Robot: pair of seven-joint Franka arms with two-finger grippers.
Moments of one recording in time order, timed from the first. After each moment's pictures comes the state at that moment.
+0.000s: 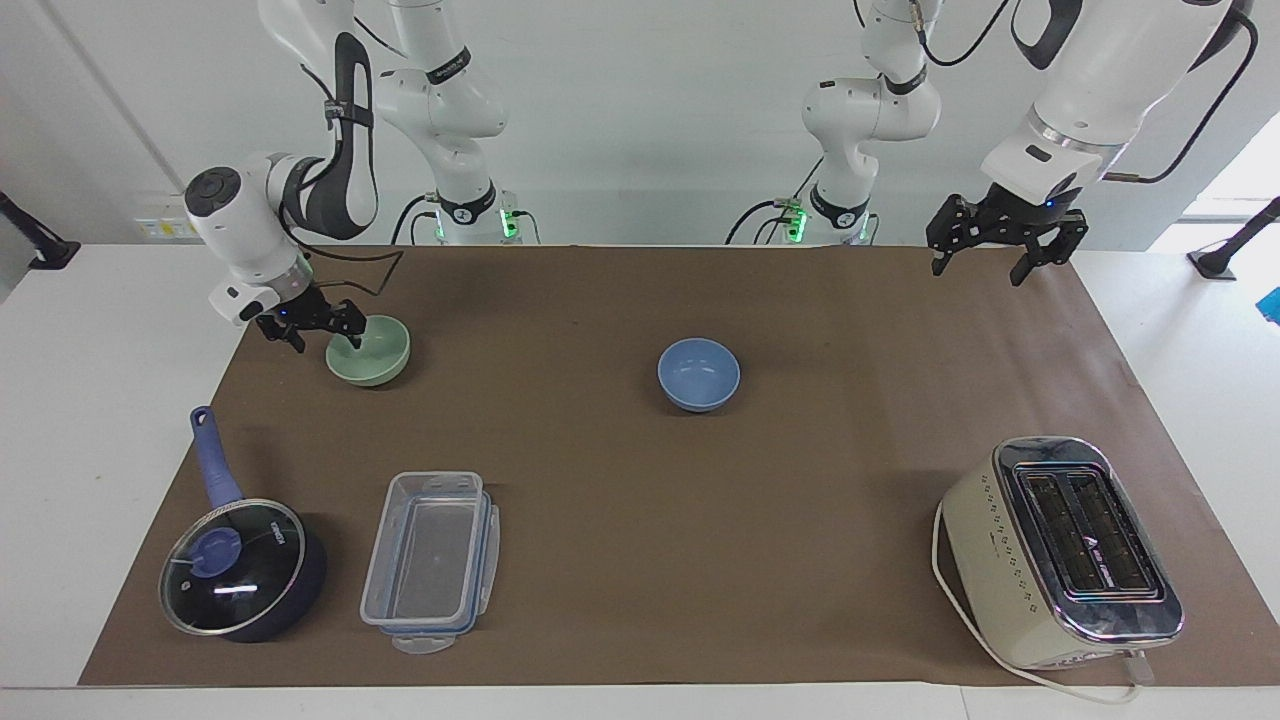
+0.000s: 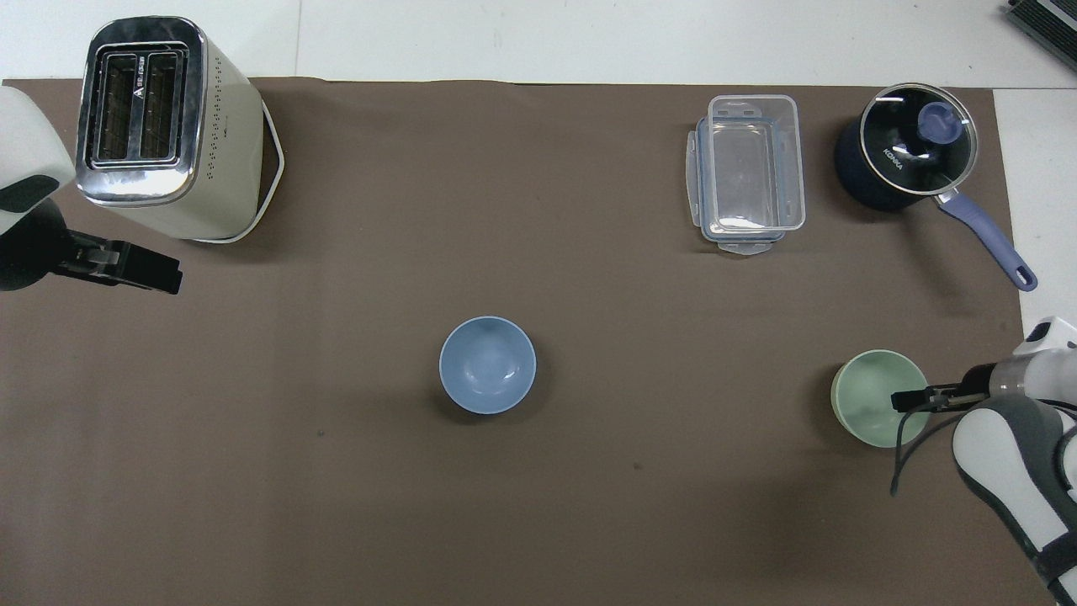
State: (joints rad) left arm -0.12 0.01 -0.02 -1.53 -0.02 1.54 0.09; right arm -0.21 -0.07 -0.12 -2.43 -0.01 2.31 -0.39
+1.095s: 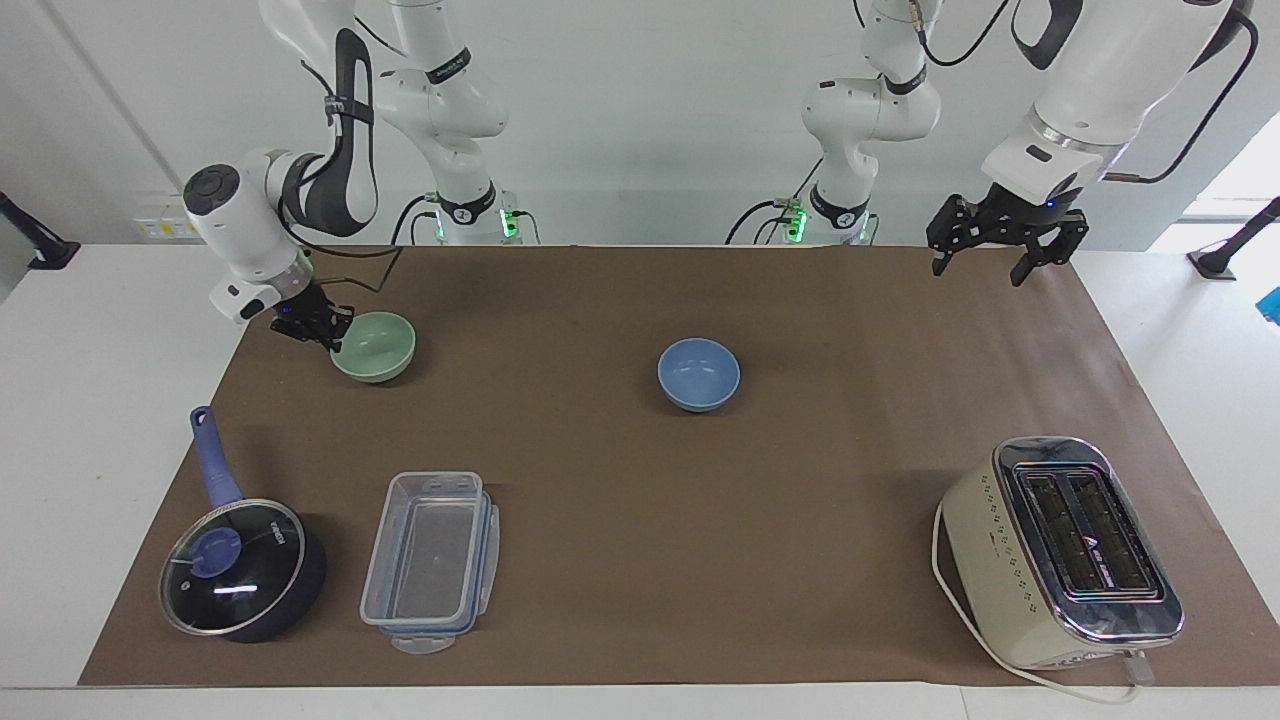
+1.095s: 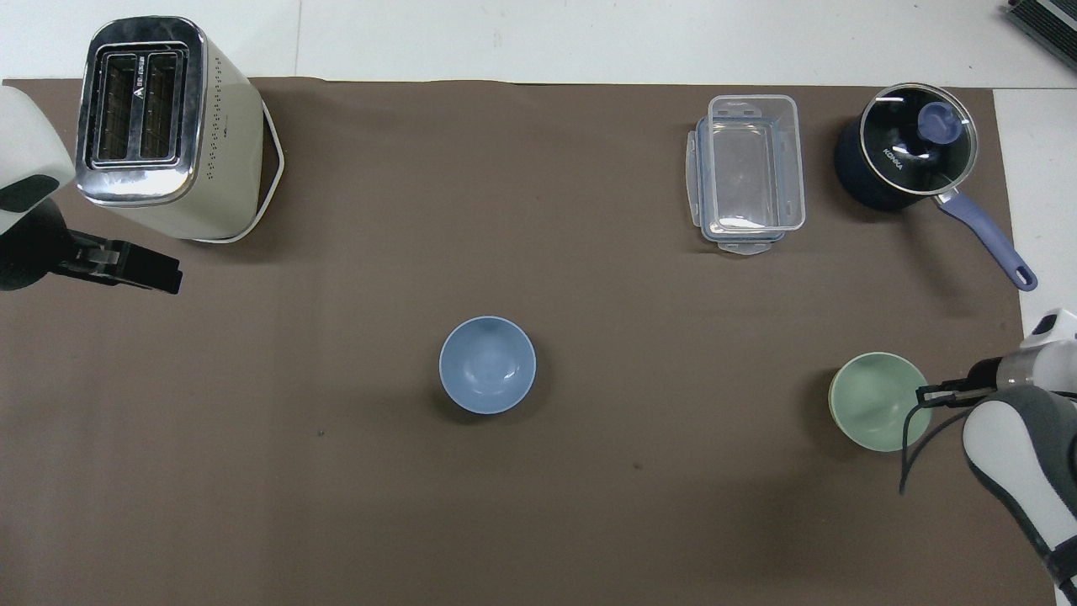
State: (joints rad) left arm -0.12 0.01 -0.03 -1.53 -0.02 1.54 0.09; right arm -0.20 -0.08 -0.11 -2.35 0.00 2.18 -0.39
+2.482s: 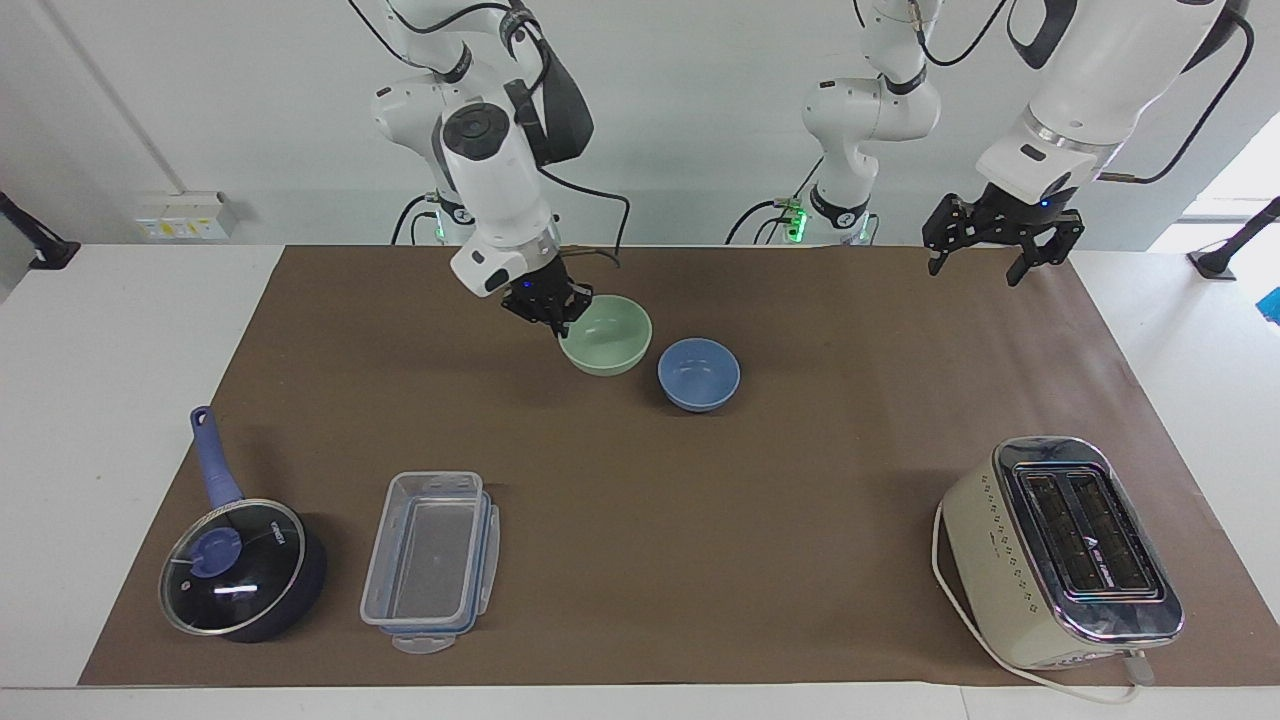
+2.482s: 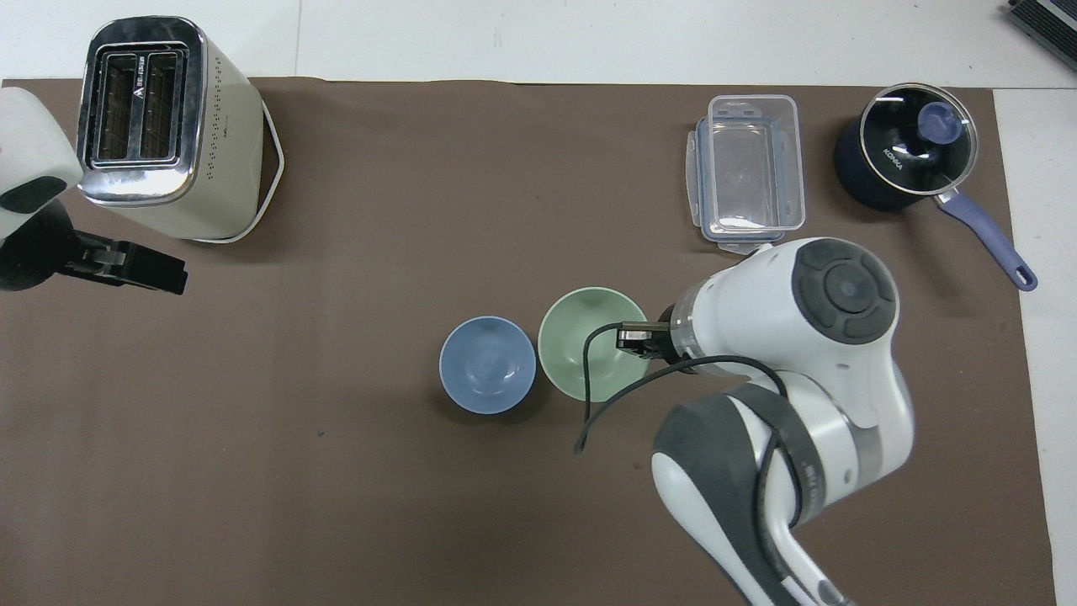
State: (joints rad) left arm -0.12 0.01 -0.03 -1.53 -0.02 1.54 0.09; right arm 0.49 0.04 -0.05 -1.99 0.17 2.06 0.47
